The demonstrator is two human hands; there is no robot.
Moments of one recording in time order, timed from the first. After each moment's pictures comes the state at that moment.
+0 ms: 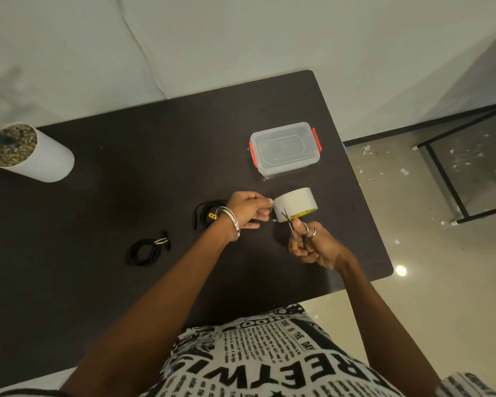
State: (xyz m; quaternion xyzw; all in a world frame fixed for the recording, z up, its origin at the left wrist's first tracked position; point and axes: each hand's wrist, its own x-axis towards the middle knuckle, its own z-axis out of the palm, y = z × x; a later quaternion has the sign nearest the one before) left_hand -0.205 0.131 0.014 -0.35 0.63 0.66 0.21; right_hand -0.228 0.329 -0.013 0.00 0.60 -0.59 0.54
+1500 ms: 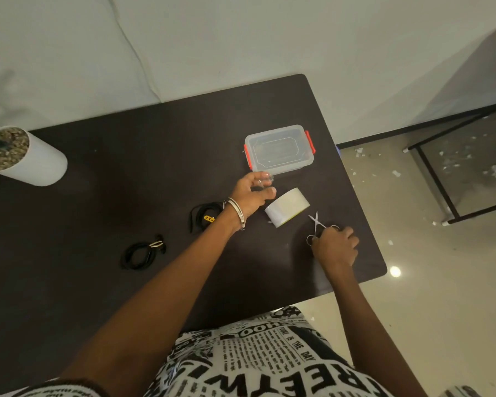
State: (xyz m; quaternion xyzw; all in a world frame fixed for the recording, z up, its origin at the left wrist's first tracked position) left_hand -0.232 0.141 0.009 -0.29 0.65 0.70 0.08; right_hand -0.219 0.337 -0.011 0.11 0.96 -0.04 0.24
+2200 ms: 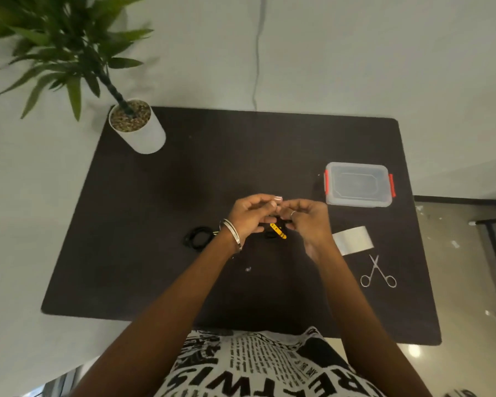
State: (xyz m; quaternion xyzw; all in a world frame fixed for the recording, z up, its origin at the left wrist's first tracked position) left_hand -0.122 0.044 0.051 -0.36 0.60 0.72 0.00; right_hand -0.206 0.154 0.049 -0.03 0.74 -0.57 0.35
